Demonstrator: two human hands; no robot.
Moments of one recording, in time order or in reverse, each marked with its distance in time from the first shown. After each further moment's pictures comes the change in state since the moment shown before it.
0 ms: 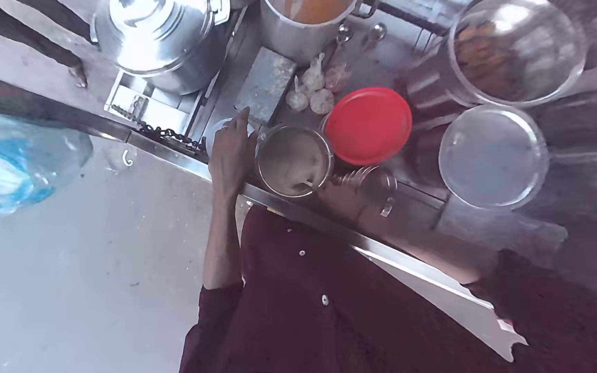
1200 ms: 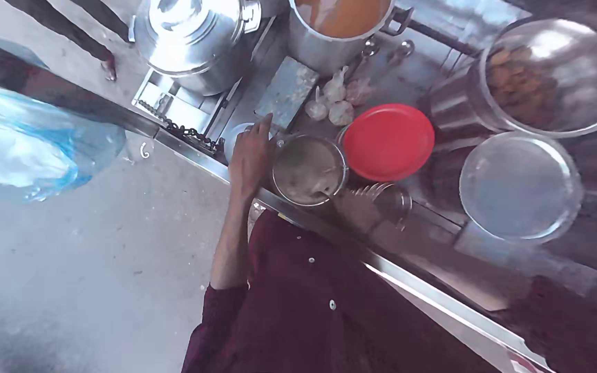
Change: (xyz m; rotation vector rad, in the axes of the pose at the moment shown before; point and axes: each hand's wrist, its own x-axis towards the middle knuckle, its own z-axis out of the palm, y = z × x) left_hand -0.020 0.002 -0.003 -0.014 0.047 0.019; right_hand 0.010 0.014 0.018 -0.042 0.180 -0.001
